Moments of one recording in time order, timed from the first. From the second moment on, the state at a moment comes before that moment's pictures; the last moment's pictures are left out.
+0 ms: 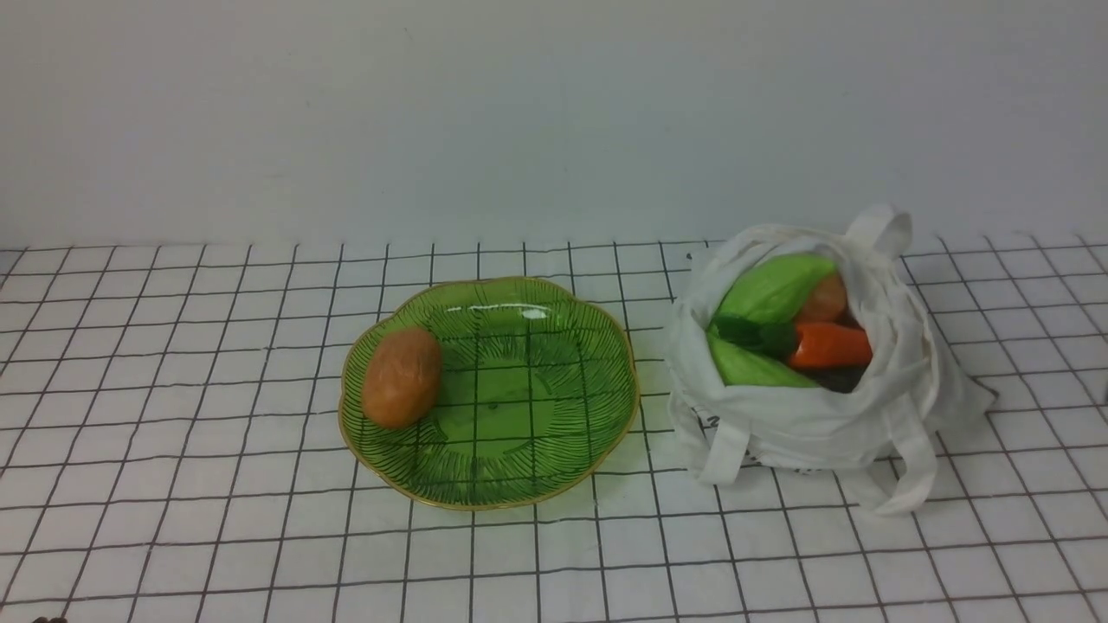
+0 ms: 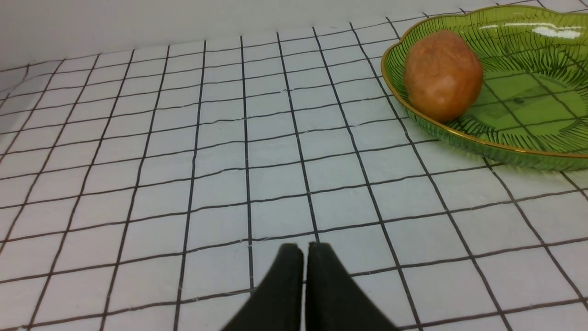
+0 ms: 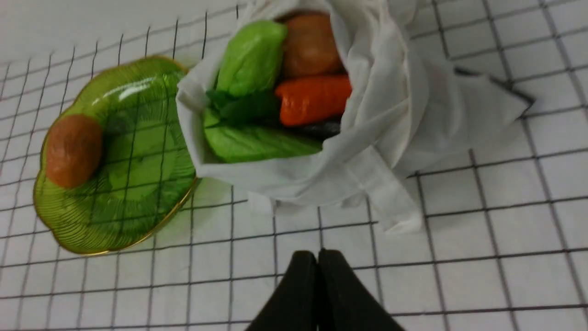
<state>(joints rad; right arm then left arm) -0.02 0.92 -0.85 0.45 0.94 -0.07 -0.05 -0.01 0.03 0.05 0.38 0.03</state>
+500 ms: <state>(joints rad) 0.01 1.39 -1.11 0.74 0.81 -0.37 -0.05 -0.01 0.03 0.05 0.38 0.03</state>
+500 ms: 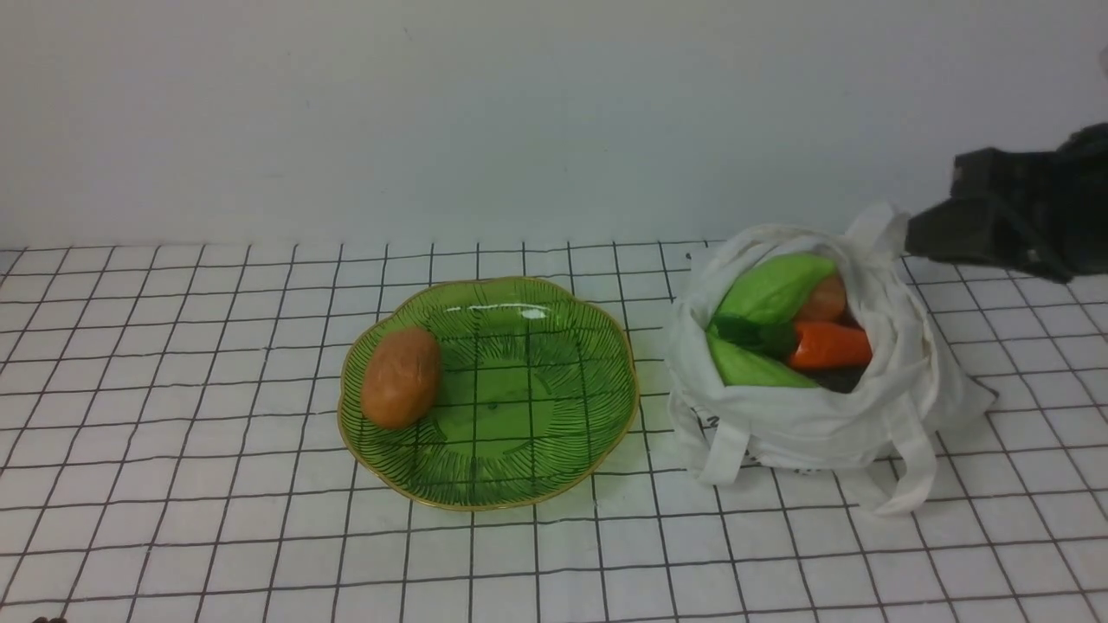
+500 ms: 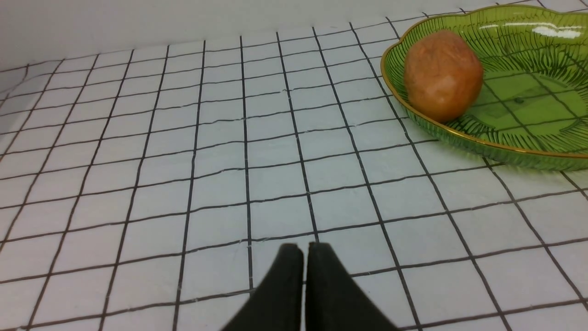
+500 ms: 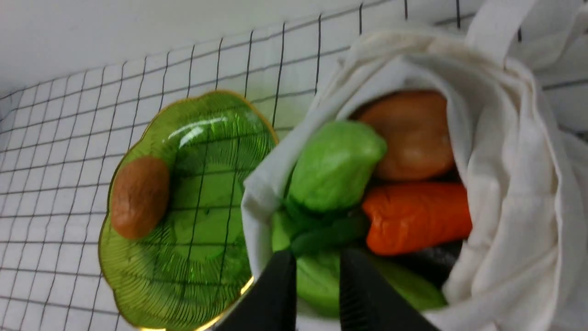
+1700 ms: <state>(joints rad) 0.12 1.63 -1.24 0.65 0.62 -0.43 -0.05 -0.01 0.03 0.05 0.38 0.03</state>
